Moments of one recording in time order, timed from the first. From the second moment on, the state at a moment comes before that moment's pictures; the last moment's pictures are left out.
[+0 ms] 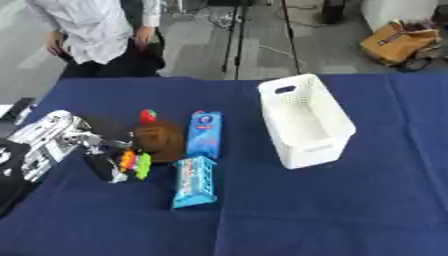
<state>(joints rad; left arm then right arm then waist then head) -0.81 0.62 -0.48 -1.23 -0.81 -0.27 -0.82 -0.17 -0.84 -0.03 -1.98 0.71 0.41 -0.32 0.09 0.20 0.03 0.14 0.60</state>
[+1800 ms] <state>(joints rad) -1.08 0.58 -0.43 -1.34 -0.75 -0.20 -0.90 -0.16 -0.84 -0.03 -1.98 0.71 0.41 -0.34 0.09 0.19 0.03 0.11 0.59</state>
